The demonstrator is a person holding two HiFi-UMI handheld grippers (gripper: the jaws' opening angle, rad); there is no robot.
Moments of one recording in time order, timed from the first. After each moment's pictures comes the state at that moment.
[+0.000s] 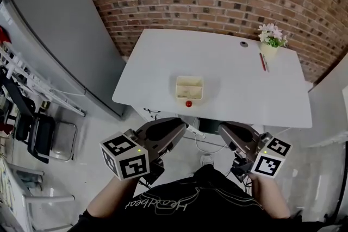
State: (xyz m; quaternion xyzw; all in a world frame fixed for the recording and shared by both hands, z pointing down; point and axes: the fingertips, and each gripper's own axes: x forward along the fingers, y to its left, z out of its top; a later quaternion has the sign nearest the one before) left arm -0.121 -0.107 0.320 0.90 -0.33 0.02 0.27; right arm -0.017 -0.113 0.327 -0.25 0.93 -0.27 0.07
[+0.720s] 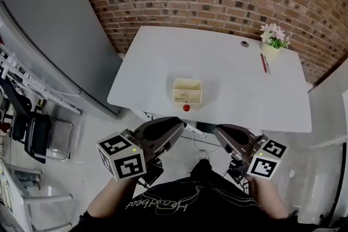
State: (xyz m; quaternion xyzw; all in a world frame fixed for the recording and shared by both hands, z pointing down) left arm -0.123 -0.141 0.325 0.89 -0.33 -0.01 0.30; right arm -0.023 -0.140 0.348 -0.24 0.92 -0.29 0.05
